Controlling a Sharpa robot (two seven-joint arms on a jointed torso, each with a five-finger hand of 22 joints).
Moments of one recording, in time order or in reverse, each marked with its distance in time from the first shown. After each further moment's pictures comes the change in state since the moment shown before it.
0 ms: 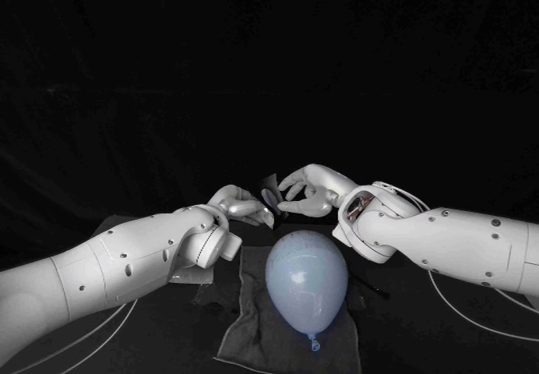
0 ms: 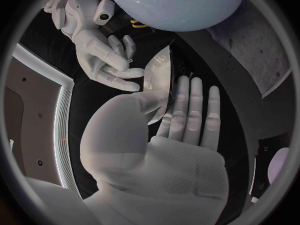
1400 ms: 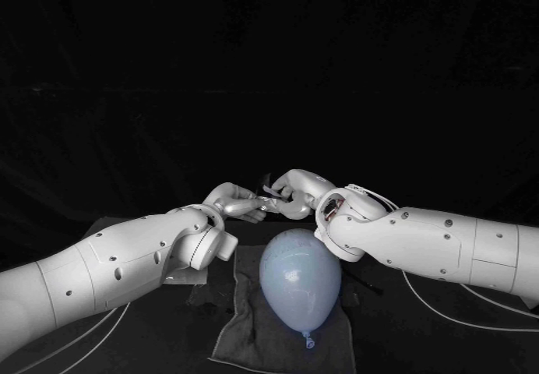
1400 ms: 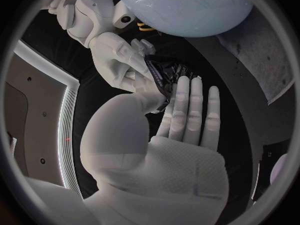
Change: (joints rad) left arm 0.001 -0.005 0.002 0.027 0.001 0.011 0.042; left_hand 0.032 0.001 -0.009 0.023 -0.052 -0.007 0.010 -0.002 0.000 -0.012 0.005 -0.005 -0.001 -0.005 0.002 -0.011 -0.004 0.008 0.000 0.000 -0.016 -0.007; right arm -0.029 0.109 -0.004 -0.100 -0.086 0.005 -0.164; right_hand -0.017 0.002 0.482 -0.043 0.375 -0.034 0.009 -0.056 0.134 0.102 0.000 -0.181 -0.009 0.017 -0.025 -0.078 -0.050 -0.029 0.021 -0.048 0.114 0.083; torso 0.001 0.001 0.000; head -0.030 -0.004
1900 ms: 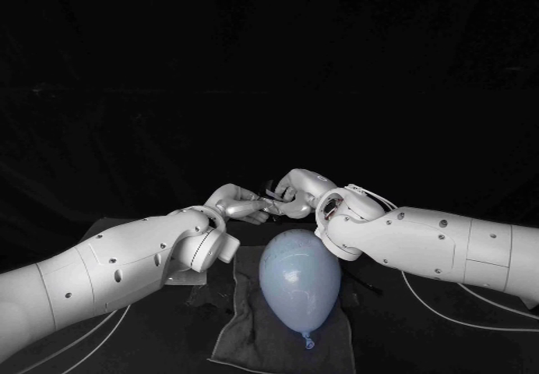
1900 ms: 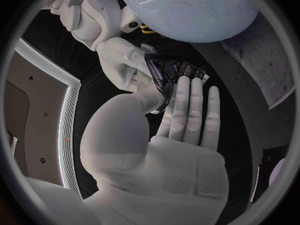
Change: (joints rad) left arm -0.001 -0.001 -0.001 0.016 0.004 0.004 0.008; left_hand 0.004 -0.004 -0.002 0.002 0.000 0.002 -0.001 0.000 -0.002 0.000 0.000 0.000 0.000 -0.004 0.003 0.000 0.000 0.001 0.000 0.000 0.000 -0.002; right arm -0.005 0.015 0.001 -0.033 -0.030 -0.013 -0.046; right_hand -0.029 0.000 -0.067 0.037 -0.401 0.168 -0.084 0.189 0.125 0.249 -0.086 0.001 0.070 0.072 -0.056 0.125 0.195 -0.049 0.140 -0.033 0.128 0.001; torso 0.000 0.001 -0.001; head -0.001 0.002
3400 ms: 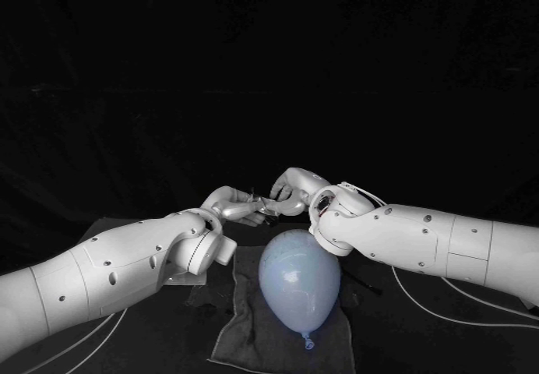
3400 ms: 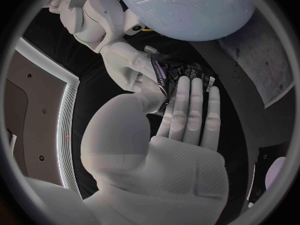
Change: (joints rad) left arm -0.005 -0.015 -0.003 0.015 0.022 -0.017 0.001; left_hand 0.014 0.004 -0.016 0.022 -0.007 -0.003 0.003 -0.002 -0.013 -0.001 0.001 0.000 -0.001 0.000 0.000 -0.004 -0.001 -0.009 0.000 0.000 -0.008 -0.002; right arm -0.003 0.060 0.002 -0.082 0.036 0.013 -0.014; right_hand -0.044 -0.094 -0.215 0.053 -0.128 -0.023 0.020 -0.080 -0.086 -0.101 0.024 0.026 -0.040 0.016 0.035 0.069 0.135 0.015 -0.004 0.030 0.020 0.000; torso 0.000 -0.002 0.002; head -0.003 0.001
